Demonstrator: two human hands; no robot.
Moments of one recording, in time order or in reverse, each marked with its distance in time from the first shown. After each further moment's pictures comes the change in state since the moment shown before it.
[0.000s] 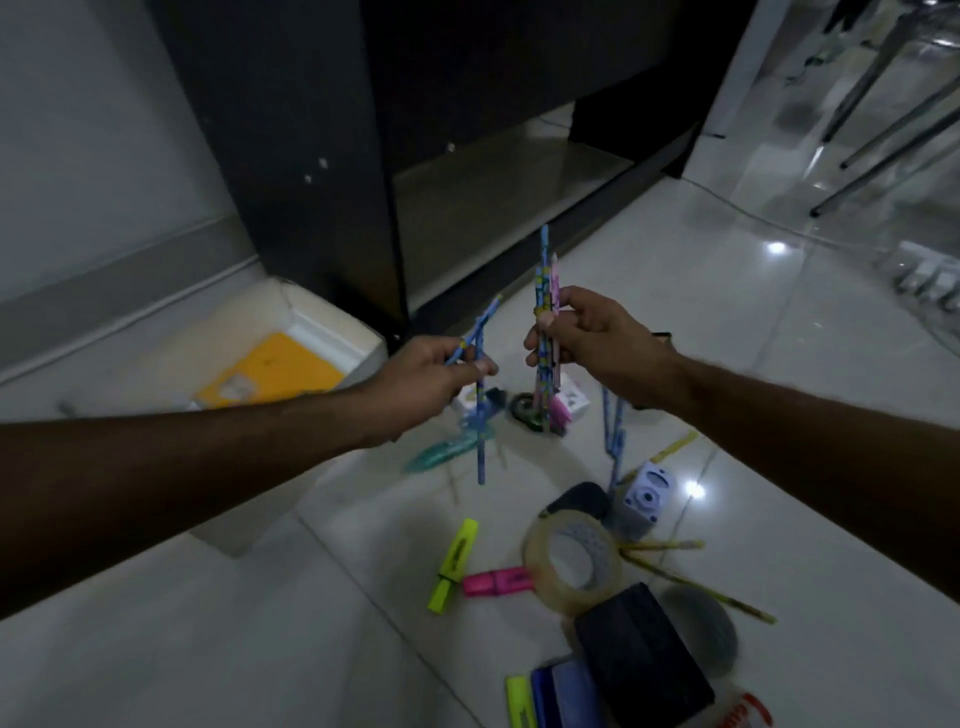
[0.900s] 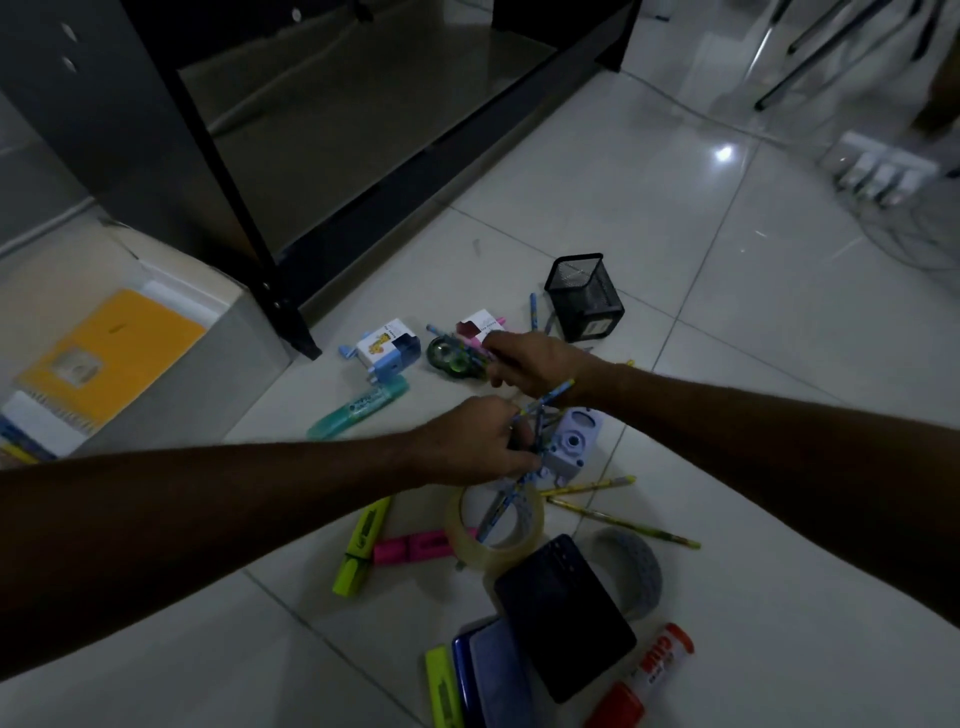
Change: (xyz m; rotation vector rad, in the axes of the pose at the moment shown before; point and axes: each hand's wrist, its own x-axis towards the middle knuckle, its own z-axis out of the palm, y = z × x) left_hand 0.039 -0.053 0.168 0.475 -0.569 0.231; right_hand -0.019 0.142 -0.060 -0.911 -0.278 -0.170
